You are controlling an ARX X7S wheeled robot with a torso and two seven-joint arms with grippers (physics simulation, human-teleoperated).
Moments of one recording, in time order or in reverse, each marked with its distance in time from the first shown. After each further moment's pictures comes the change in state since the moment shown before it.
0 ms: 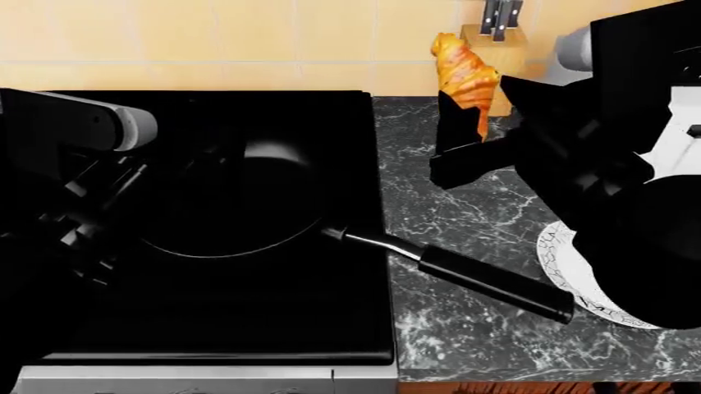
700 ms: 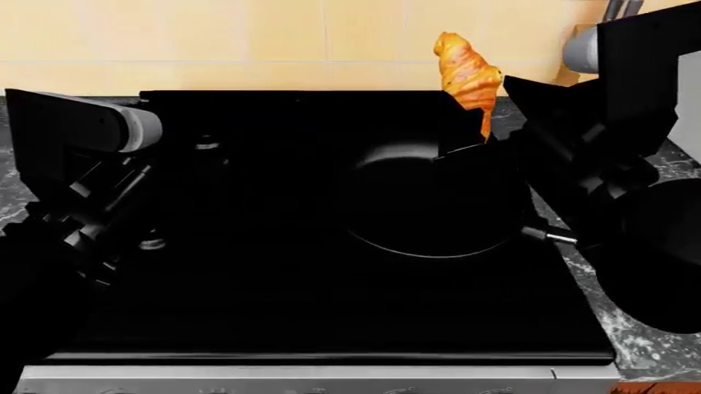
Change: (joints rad) left arm -0.002 -0.006 0.017 -0.002 -0.010 0.008 -0.012; right arm -0.012 0.013 0.004 -0.012 -0.004 -0.015 -0.005
